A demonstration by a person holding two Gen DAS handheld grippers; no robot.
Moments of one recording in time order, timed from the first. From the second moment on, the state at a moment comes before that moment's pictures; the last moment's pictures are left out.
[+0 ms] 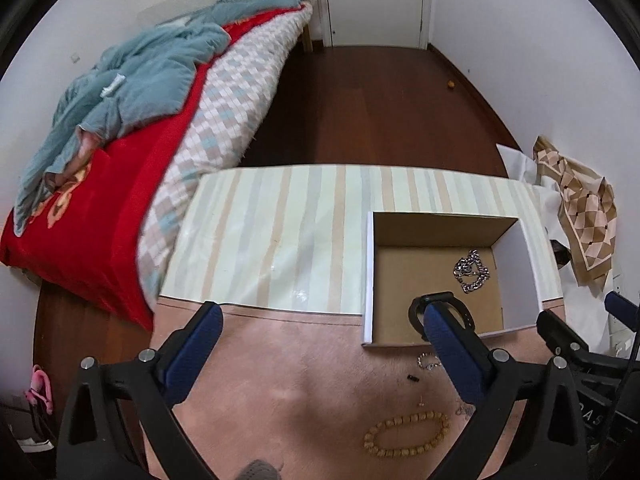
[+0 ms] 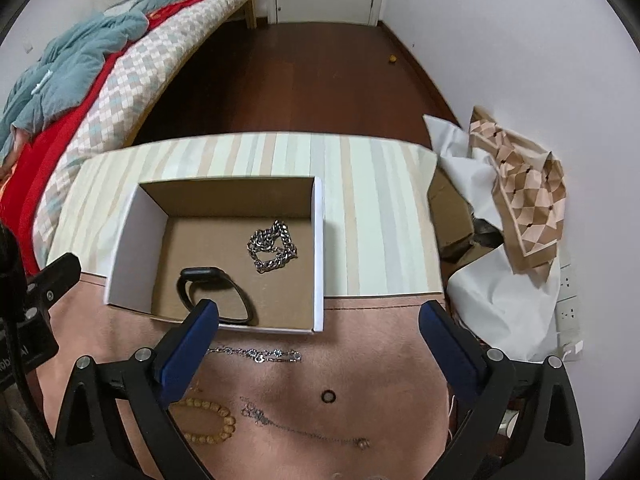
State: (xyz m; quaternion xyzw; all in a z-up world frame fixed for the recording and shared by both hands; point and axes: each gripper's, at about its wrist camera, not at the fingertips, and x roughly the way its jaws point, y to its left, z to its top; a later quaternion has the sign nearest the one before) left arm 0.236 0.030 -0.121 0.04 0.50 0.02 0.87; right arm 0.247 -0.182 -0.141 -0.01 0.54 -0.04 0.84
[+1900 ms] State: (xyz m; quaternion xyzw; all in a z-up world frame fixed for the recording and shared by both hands) left arm 0.155 -0.003 -0.259 0.05 0.61 -0.06 0.79; right arm 0.112 -0.246 -0.213 0.11 0.57 -0.07 0.81
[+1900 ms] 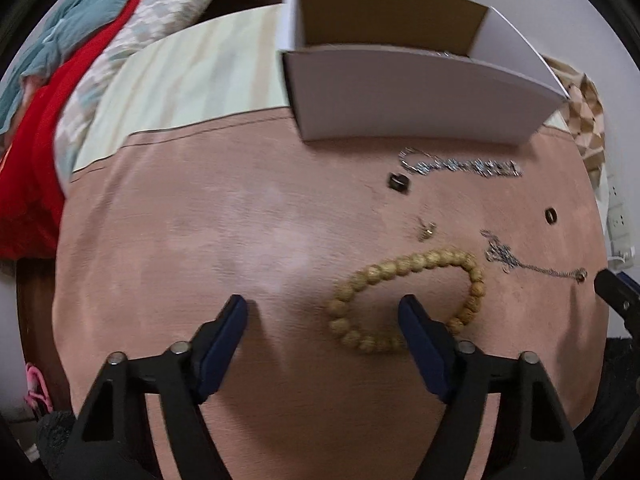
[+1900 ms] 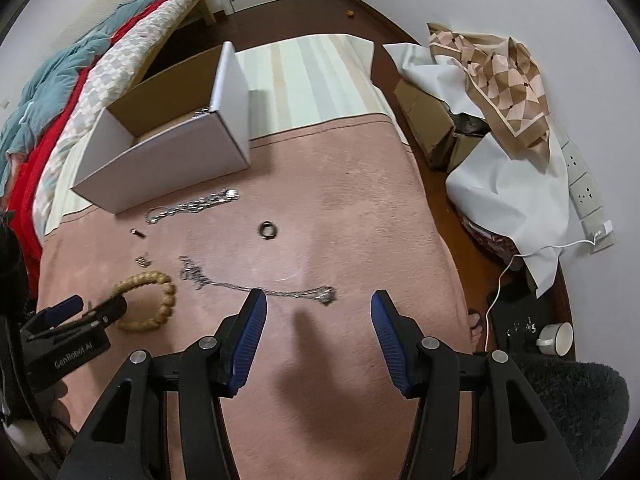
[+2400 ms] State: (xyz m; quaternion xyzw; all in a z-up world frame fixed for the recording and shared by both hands) left arm 0.145 0.018 -0.233 0.02 0.58 -0.07 0.81; right arm 0.112 -0.250 -0.198 0.10 0.56 -0.08 0.82
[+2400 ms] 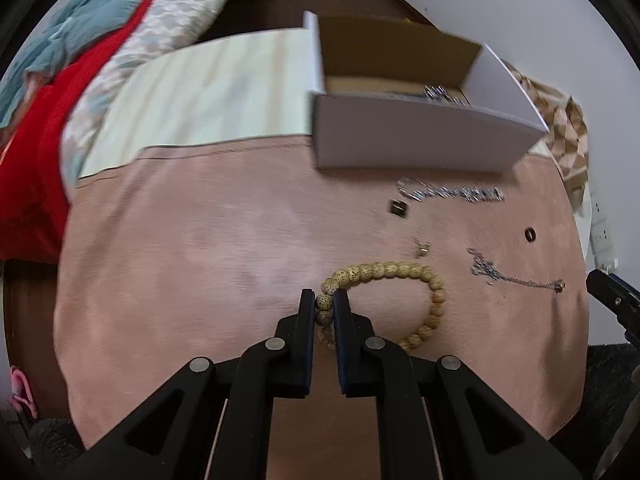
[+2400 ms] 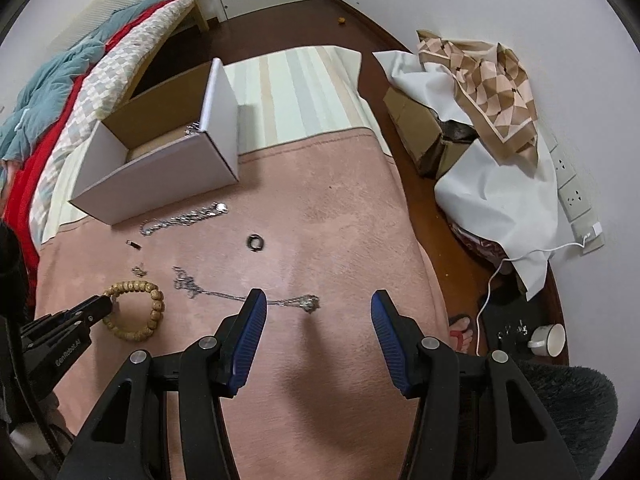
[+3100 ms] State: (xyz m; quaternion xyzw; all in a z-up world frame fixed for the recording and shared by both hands) left arm 0.146 0.123 -0.223 -0.02 0.57 0.03 0.82; right arm 0.162 -0.098 -0.242 0.05 0.55 0.07 0.83
